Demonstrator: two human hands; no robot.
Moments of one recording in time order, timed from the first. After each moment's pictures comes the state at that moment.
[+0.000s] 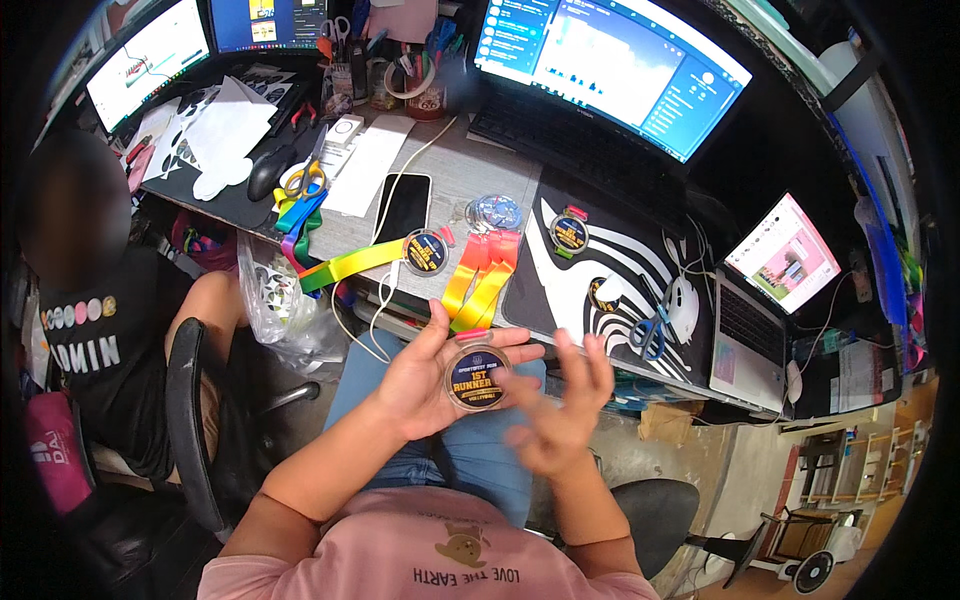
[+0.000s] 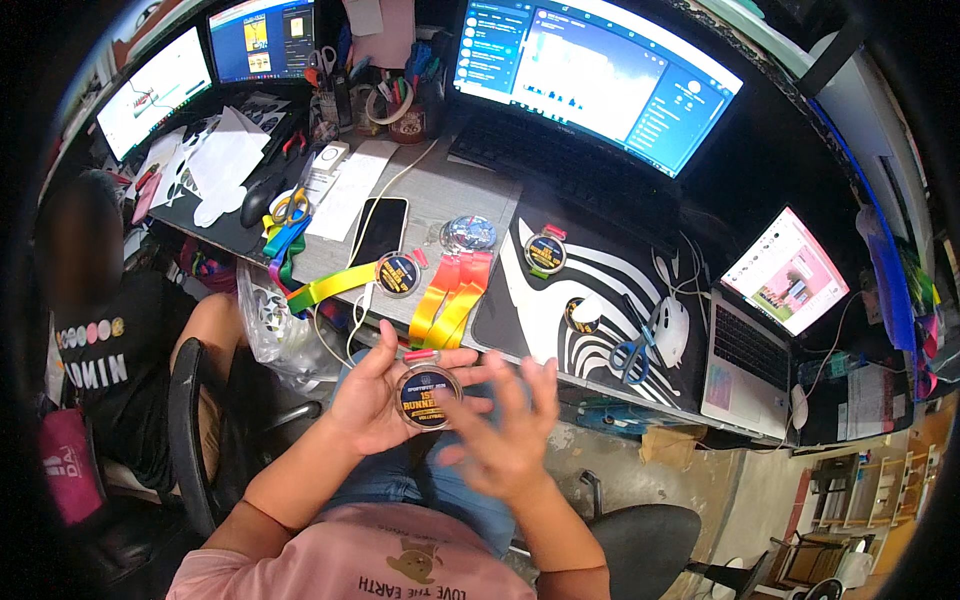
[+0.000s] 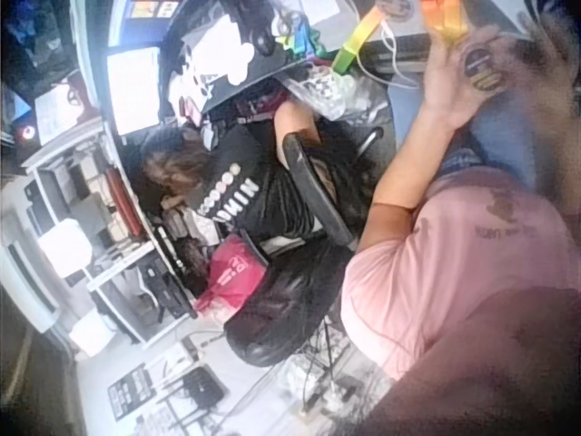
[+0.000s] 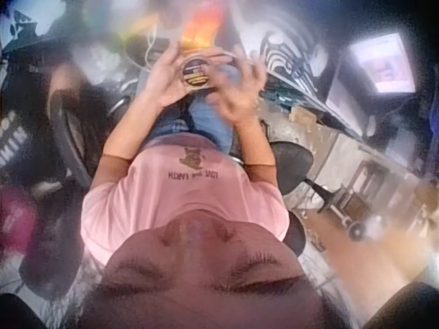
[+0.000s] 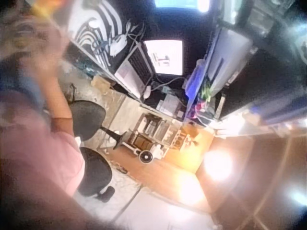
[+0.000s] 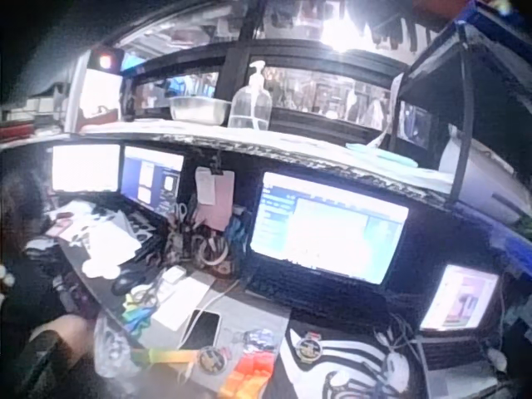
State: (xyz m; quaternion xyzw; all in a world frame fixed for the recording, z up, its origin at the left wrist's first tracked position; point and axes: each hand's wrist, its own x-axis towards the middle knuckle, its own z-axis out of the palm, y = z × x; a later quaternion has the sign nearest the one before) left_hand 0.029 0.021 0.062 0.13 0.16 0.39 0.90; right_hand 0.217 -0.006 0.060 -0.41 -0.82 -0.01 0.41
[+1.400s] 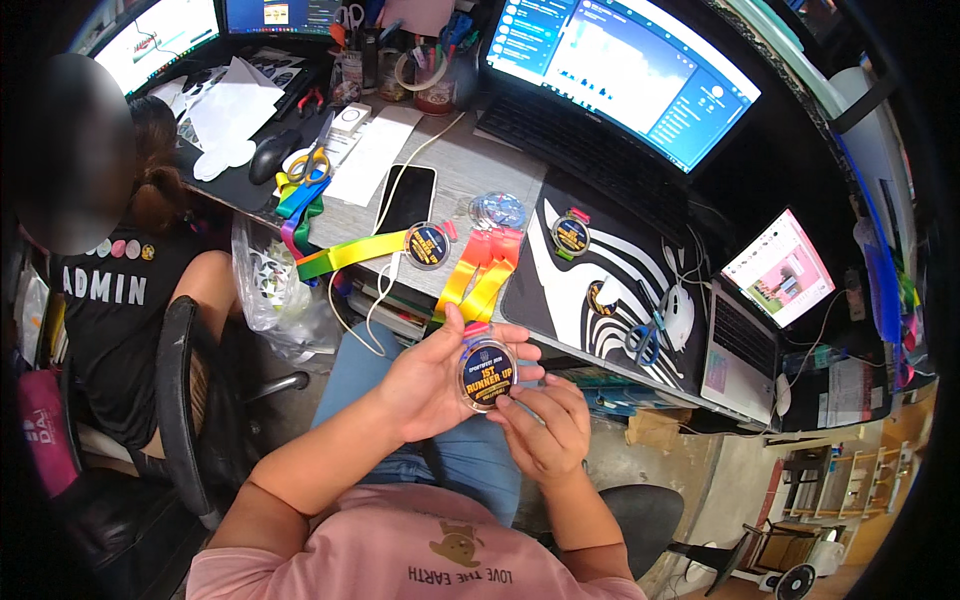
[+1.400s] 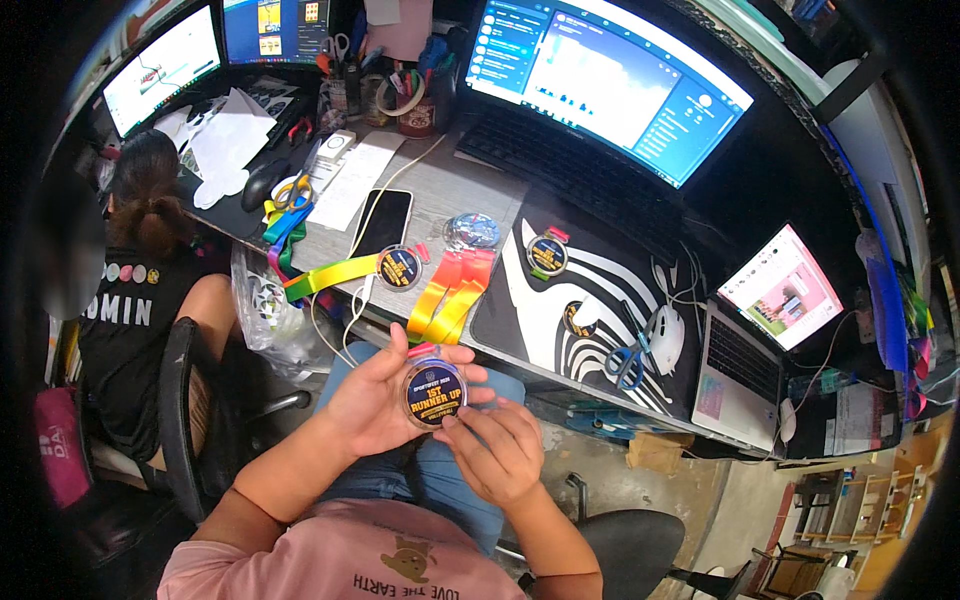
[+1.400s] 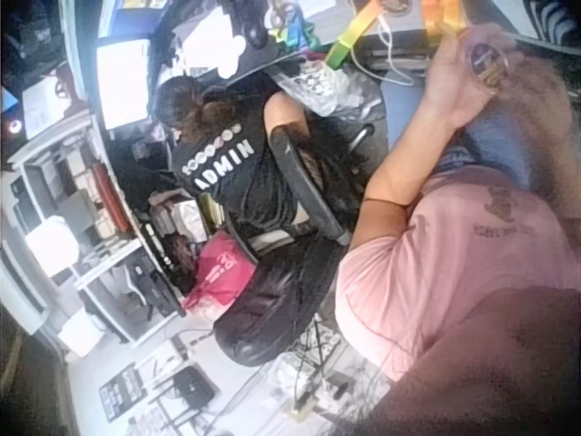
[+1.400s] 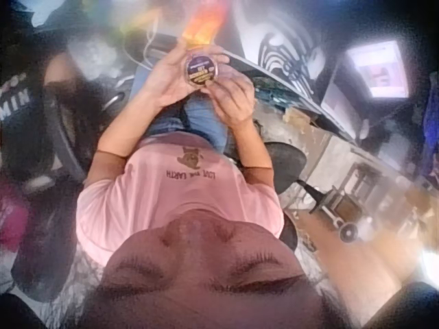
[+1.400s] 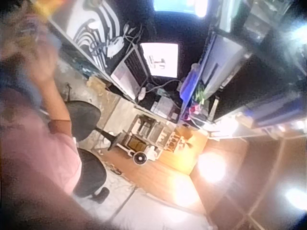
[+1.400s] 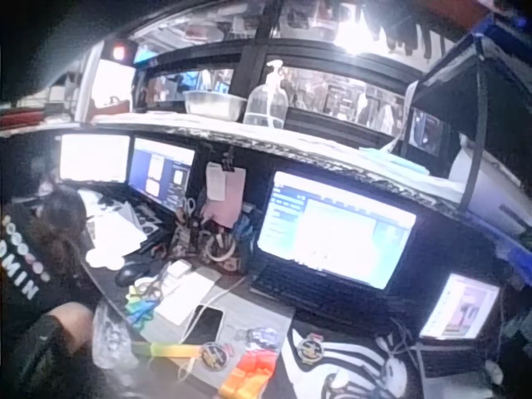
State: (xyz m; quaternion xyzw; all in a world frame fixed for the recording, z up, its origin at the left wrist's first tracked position) left_hand 0.035 0.016 0.066 0.11 0.16 0.42 0.89; right_hand 0.220 -0.017 0.045 -0.36 -0.83 -0.03 0.43
